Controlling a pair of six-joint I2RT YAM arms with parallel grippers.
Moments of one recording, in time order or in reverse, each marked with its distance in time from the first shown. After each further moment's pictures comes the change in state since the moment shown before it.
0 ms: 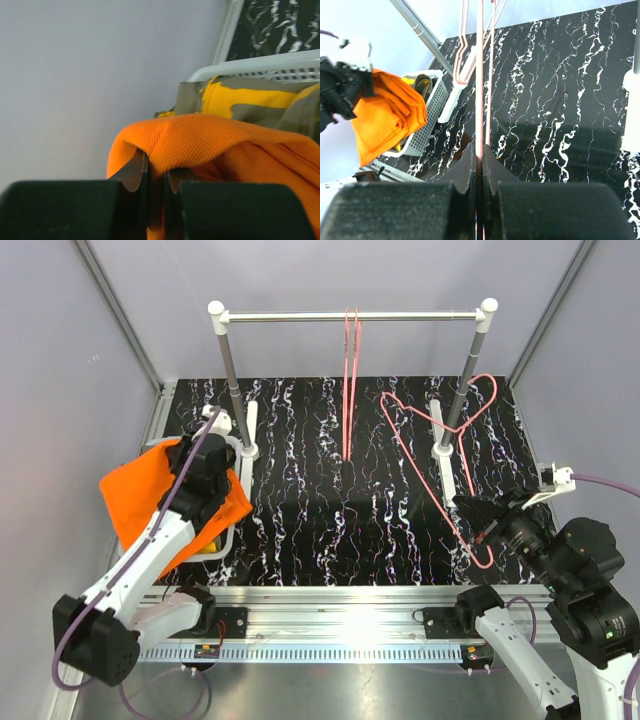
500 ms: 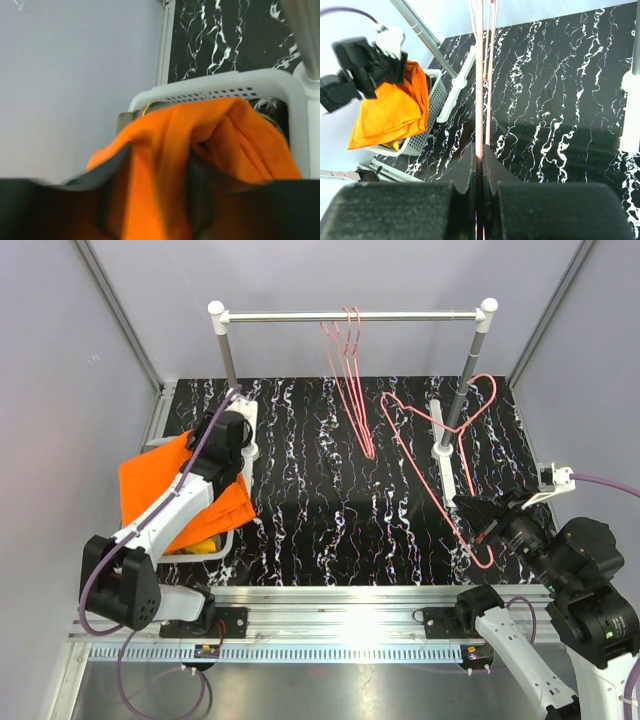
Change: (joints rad) left arm 0.039 0.321 0.135 0.017 0.193 -0.031; right arm 0.000 0.000 -0.001 0.000 -0.001 -0.007
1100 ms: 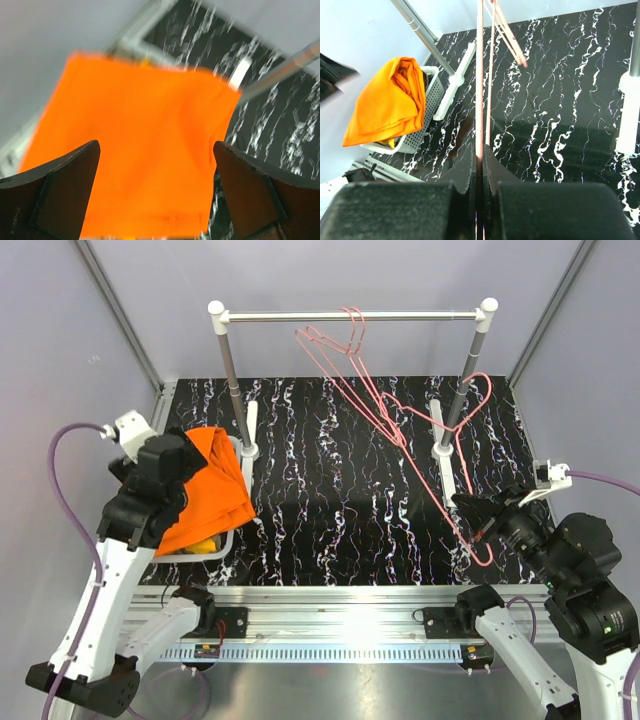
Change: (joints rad) left arm 0.045 -0.466 0.222 -0.666 0.079 -0.970; right arm 0.000 0.016 0.002 0.000 -0.005 -0.027
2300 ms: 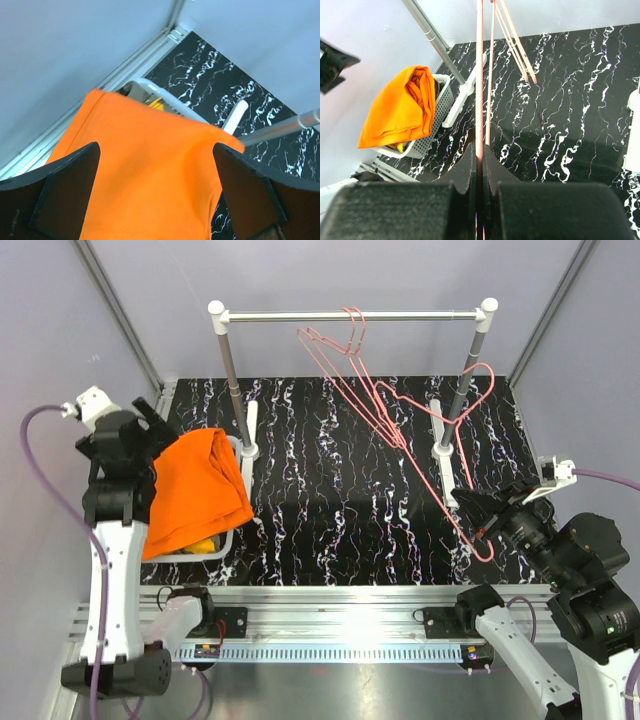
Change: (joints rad) left arm 0.366 0.024 0.008 0.136 0.272 0.062; right arm 0.000 0.014 0.022 0.051 -0.031 -0.002
